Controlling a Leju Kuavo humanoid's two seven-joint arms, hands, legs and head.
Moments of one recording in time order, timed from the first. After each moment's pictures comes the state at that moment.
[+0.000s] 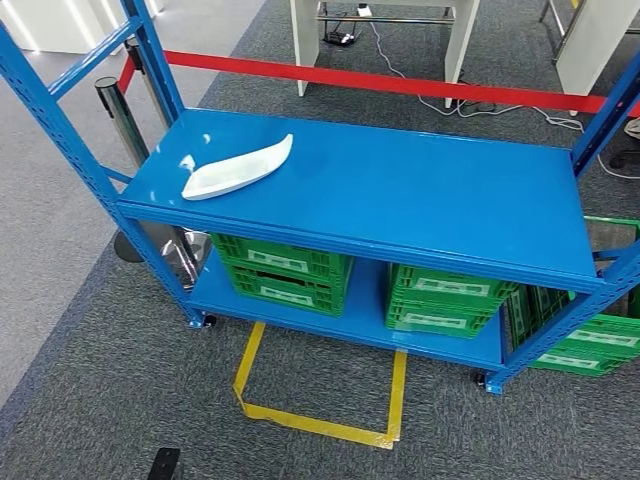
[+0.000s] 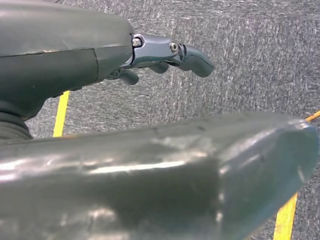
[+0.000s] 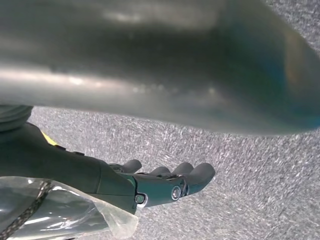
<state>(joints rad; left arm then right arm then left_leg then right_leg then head) -0.06 -0.14 0.75 -0.22 -0.87 0.36 -0.43 -0.07 0.15 -1.09 -0.20 1.49 -0.46 -0.21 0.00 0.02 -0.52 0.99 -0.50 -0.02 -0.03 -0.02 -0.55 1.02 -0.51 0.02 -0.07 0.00</state>
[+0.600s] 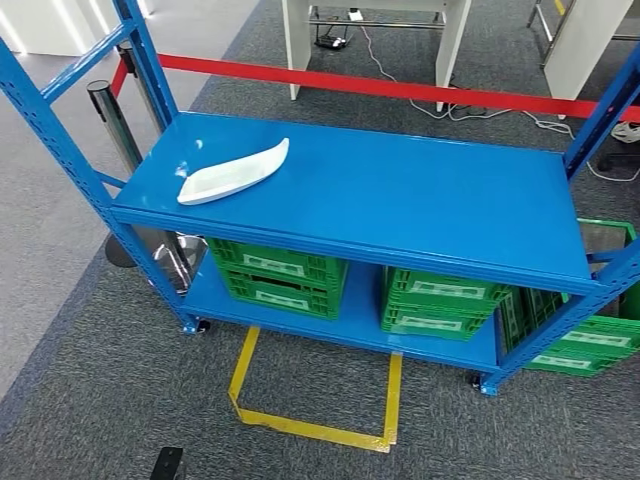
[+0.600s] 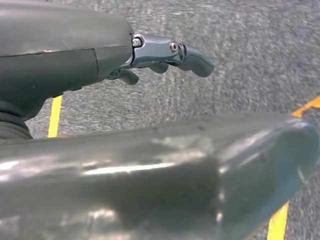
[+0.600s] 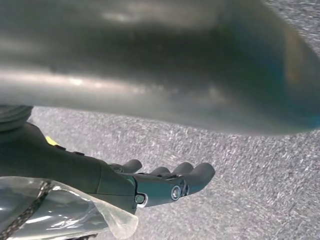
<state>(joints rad) -0.06 -0.15 0.76 -0.22 -0.87 0.35 -0.43 -0.07 0.14 -1.09 -0.20 1.49 -0.45 -0.21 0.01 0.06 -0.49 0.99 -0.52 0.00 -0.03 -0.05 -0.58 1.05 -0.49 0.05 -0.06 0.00</state>
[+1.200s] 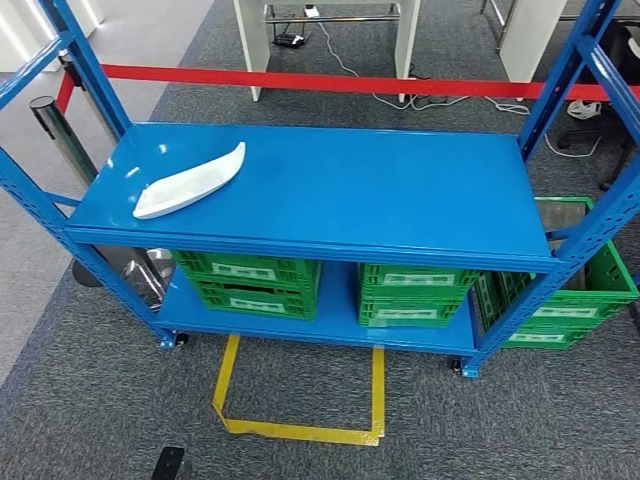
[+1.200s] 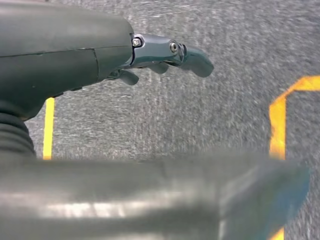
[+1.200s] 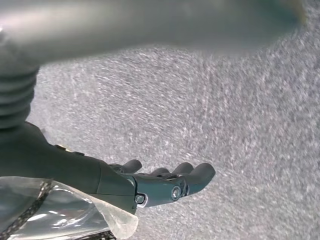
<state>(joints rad) -0.06 -0.14 0.76 -0.22 -0.88 0.36 -0.43 -0.07 0.15 -1.09 -0.20 1.51 -0.48 -0.18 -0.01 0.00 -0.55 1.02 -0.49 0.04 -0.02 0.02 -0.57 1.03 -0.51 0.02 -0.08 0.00</state>
